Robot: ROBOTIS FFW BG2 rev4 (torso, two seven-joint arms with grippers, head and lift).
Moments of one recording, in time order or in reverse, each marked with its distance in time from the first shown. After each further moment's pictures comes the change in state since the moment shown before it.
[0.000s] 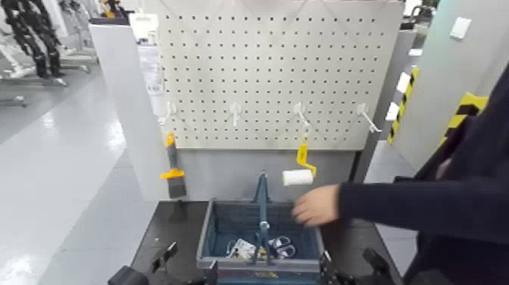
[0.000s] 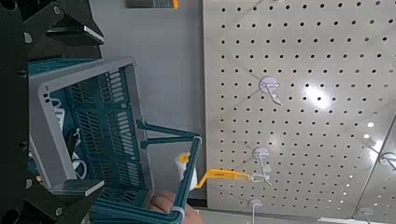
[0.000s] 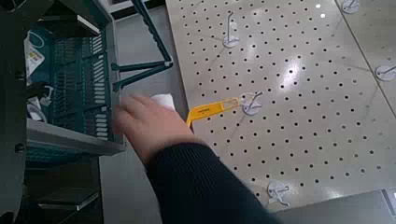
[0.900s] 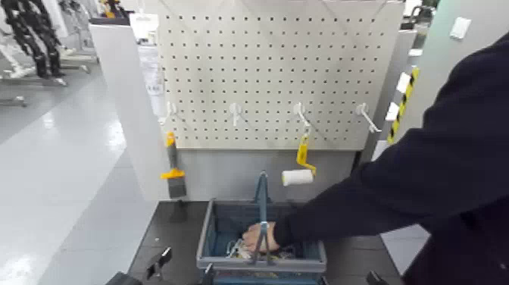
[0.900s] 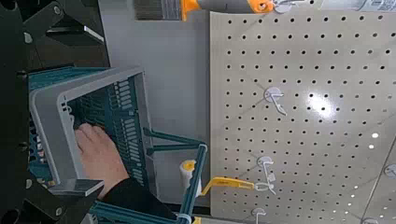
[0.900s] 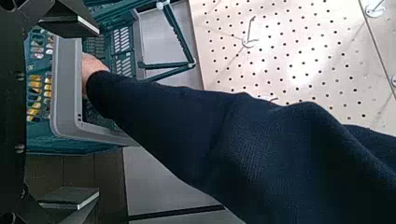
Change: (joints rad) left arm 0.028 -0.024 0.029 -0.011 -0.012 0.004 0.000; right arm 0.120 -0.006 0.046 -0.073 0.080 -0.027 -0.109
